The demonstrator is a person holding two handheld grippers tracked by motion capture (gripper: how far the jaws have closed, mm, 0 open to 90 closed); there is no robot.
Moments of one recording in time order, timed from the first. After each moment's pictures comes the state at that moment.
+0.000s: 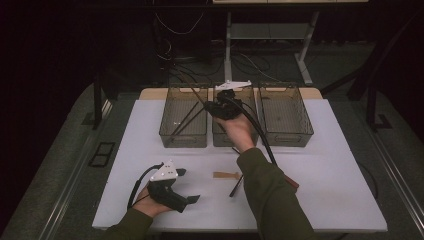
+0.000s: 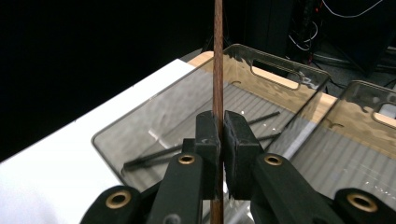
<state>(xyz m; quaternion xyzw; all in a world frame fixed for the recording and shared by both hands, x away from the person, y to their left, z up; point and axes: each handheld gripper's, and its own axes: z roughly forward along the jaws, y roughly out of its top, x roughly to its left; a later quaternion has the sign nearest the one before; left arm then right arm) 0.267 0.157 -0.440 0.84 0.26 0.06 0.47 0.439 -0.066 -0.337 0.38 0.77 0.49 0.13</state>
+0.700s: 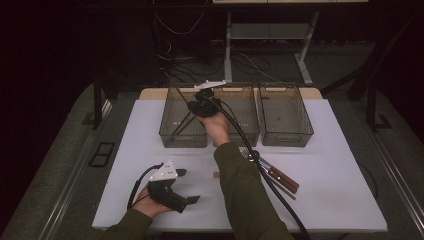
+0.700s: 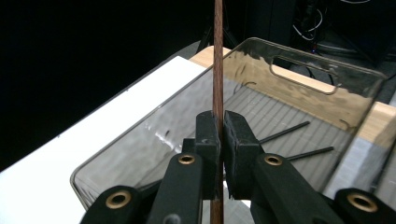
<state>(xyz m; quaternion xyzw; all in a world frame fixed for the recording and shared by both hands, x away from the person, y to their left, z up) 0.267 0.157 -0.439 0.84 0.25 0.06 0.48 0.466 -0.009 -0.358 0.40 0.77 0.48 0.13</state>
